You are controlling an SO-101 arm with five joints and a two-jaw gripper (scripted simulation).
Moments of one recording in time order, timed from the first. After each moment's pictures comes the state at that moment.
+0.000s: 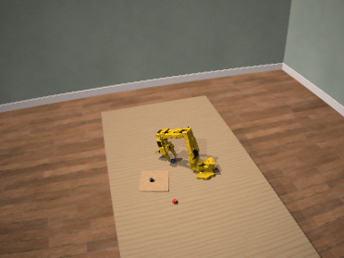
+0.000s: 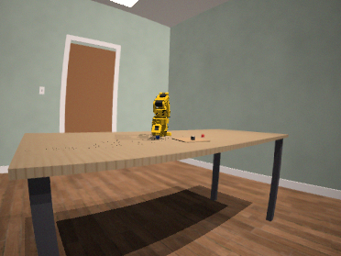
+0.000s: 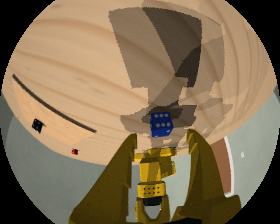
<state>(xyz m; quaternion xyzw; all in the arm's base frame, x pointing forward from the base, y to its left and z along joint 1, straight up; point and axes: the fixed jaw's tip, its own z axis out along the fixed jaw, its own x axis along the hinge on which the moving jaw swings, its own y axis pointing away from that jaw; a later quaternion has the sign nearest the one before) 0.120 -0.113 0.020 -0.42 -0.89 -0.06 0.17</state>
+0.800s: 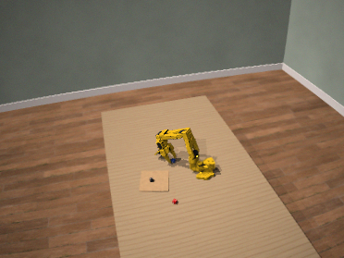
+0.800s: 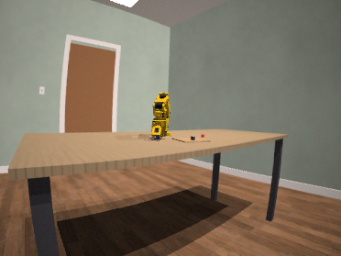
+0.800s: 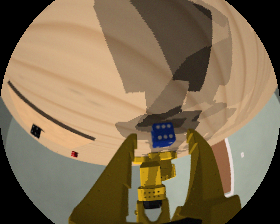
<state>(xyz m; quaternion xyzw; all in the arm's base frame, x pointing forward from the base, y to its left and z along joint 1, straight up) 0.120 -0.113 0.011 -0.42 -0.89 -0.06 0.17</state>
